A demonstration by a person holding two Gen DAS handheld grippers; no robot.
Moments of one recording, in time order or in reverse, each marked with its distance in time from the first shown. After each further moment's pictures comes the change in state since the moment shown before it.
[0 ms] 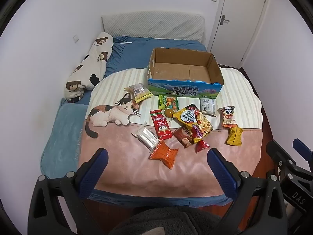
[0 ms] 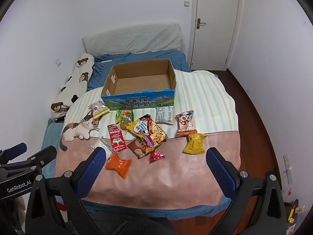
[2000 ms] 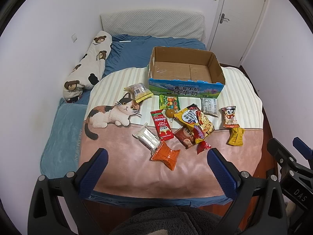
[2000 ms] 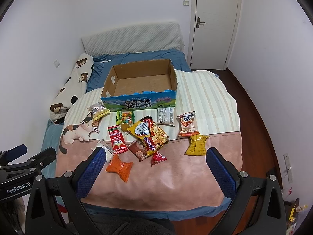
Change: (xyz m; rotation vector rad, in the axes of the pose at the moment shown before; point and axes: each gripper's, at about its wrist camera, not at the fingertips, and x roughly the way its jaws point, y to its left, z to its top) left arm 0.008 0.004 0.000 0.001 0.019 0.002; right arm 0.007 0.006 0.008 0.006 0.014 -0.002
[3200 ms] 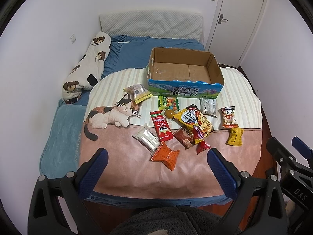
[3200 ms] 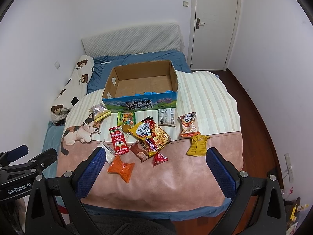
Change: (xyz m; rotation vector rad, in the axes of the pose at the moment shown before) left arm 0.005 -0.001 0.003 0.001 -0.001 -0.002; right arm -0.005 0.003 0.002 0.001 -0.004 0.002
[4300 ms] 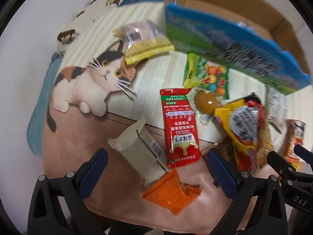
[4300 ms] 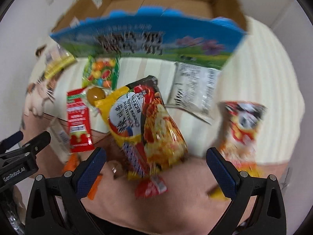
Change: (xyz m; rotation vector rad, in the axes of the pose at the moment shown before) left arm 0.314 0.006 0.043 -0.203 0.360 0.154; right arm 0.388 0.009 0.031 -0.234 0.514 0.087
